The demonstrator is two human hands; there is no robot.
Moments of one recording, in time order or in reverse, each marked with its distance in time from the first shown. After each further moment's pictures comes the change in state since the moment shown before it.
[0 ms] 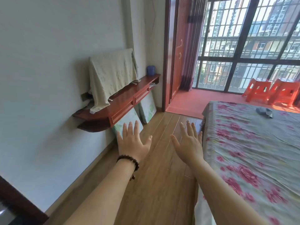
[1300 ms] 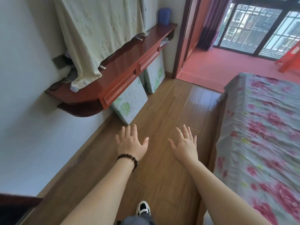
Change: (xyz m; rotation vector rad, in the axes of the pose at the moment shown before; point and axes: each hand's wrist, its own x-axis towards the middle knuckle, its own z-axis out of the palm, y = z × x) left_hand 0.251 -0.097 0.238 0.027 -0.355 -0.239; right_hand 0.250 0.045 0.257 -0.076 -0.354 0.122
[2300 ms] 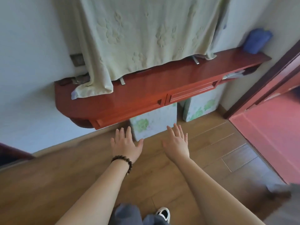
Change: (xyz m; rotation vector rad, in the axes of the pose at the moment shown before) left_hand 0.357 0.131 0.014 -0.105 0.129 -0.674; right_hand 0.496 -0.055 -0.024 -0.143 -0.438 -0.597
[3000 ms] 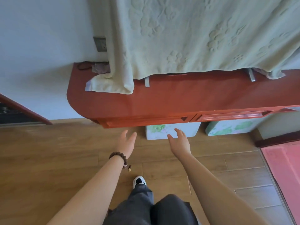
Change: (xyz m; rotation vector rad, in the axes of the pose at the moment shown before) left_hand 0.138 -0.024 0.035 -0.816 -0.098 -0.588; right_hand 0.198 -0.022 0.034 0.280 -0.268 0.068
